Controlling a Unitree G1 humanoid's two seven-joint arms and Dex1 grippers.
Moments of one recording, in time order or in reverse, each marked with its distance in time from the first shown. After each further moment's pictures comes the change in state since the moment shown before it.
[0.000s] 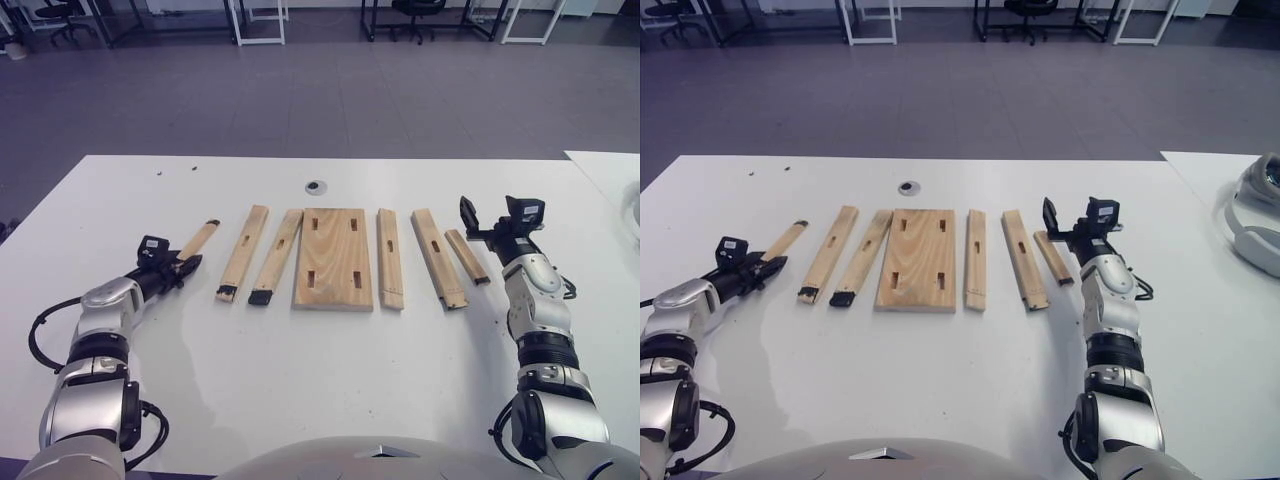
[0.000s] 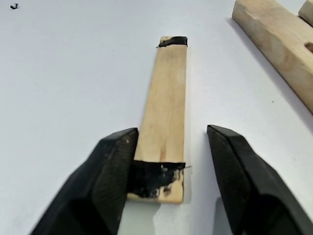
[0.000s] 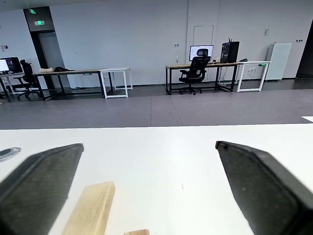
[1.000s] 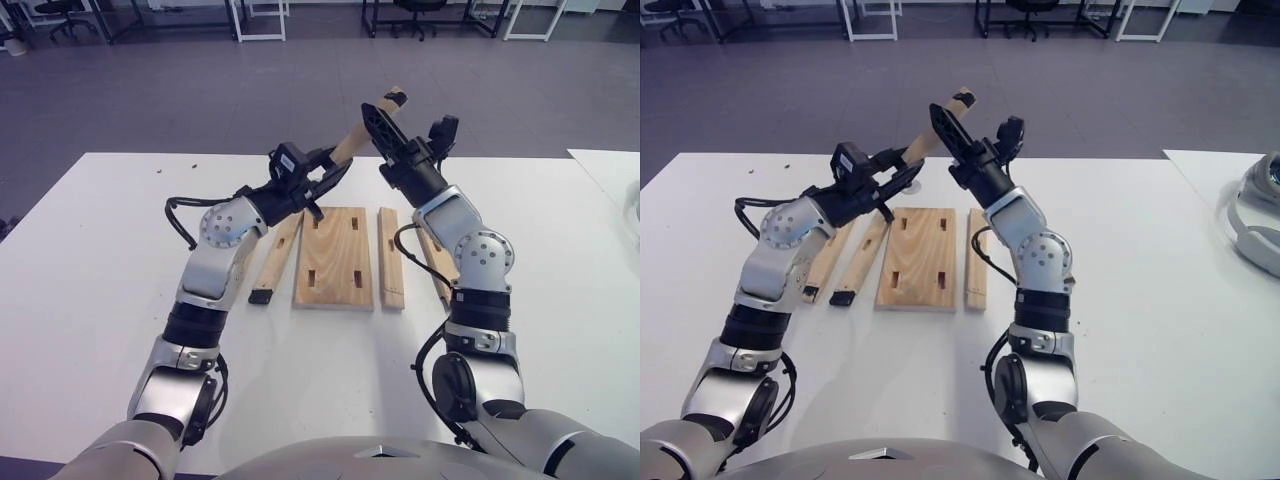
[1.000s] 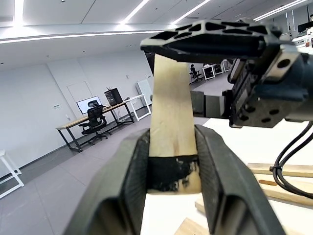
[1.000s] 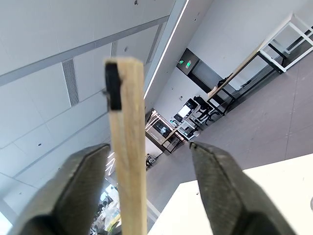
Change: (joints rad) left arm -0.089 -0.335 -0.304 -1.000 -0.067 0.114 0.096; right arm -0.250 0.380 -0.002 -0.498 0.783 0.778 -0.139
